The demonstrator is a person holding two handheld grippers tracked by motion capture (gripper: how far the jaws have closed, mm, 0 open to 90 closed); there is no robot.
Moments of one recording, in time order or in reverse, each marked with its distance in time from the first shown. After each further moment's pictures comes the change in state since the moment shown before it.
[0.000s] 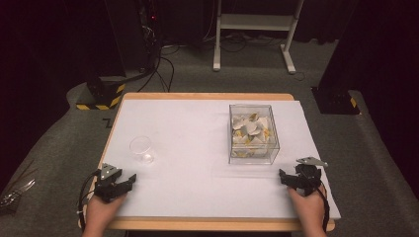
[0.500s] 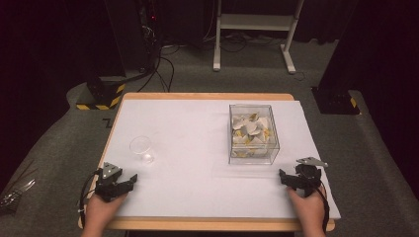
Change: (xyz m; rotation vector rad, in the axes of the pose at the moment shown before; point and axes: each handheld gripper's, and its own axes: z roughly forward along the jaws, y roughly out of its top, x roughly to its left) left arm -0.002 0.004 0.002 0.015 0.004 0.024; right arm 0.000 0.000 0.000 -0.003 -0.002 0.001
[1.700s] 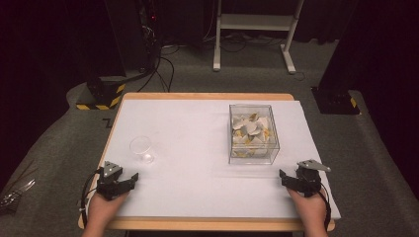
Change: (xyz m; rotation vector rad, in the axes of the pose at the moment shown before) left arm 0.000 0.002 0.004 -0.001 -0.003 -0.018; right arm 0.009 -0.004 -0.016 -0.064 0.020 0.002
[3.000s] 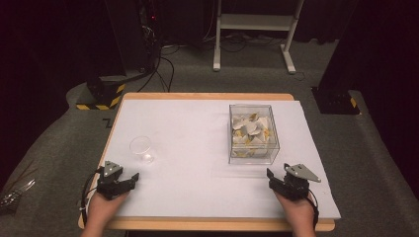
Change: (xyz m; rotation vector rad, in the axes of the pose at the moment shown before) left arm 0.000 0.001 0.001 0.000 -0.005 0.003; right arm 0.054 0.006 -0.025 -0.175 0.051 -0.033
